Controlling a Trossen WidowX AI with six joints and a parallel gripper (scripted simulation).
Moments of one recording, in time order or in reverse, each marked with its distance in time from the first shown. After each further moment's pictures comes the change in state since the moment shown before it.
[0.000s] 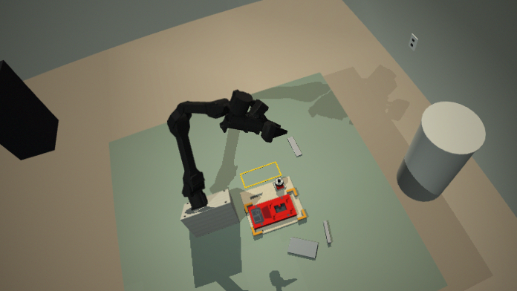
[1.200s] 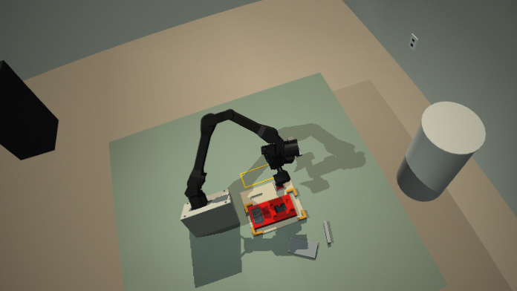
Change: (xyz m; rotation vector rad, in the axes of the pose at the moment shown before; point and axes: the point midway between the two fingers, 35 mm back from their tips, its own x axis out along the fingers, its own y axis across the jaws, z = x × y) arm 0.155 0.206 -0.227 0.354 0.926 0.461
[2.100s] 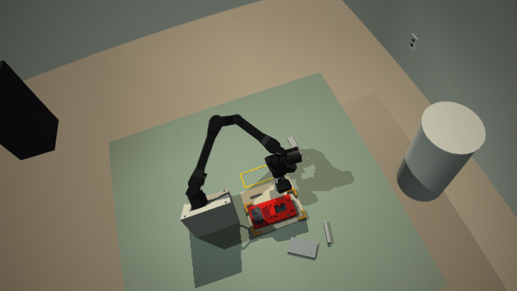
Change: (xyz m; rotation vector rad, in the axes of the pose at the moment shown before) arm 0.073 -0.005 0.001 0.013 0.030 -0.002
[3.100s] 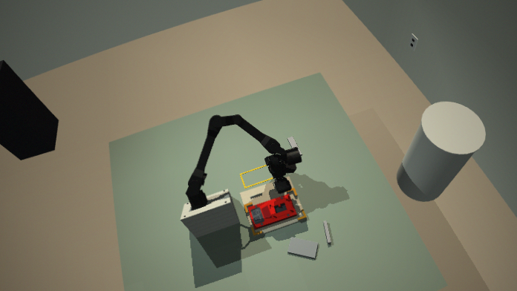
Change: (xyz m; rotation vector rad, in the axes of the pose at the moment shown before) arm 0.004 0.001 -0.002 0.003 0.009 0.001
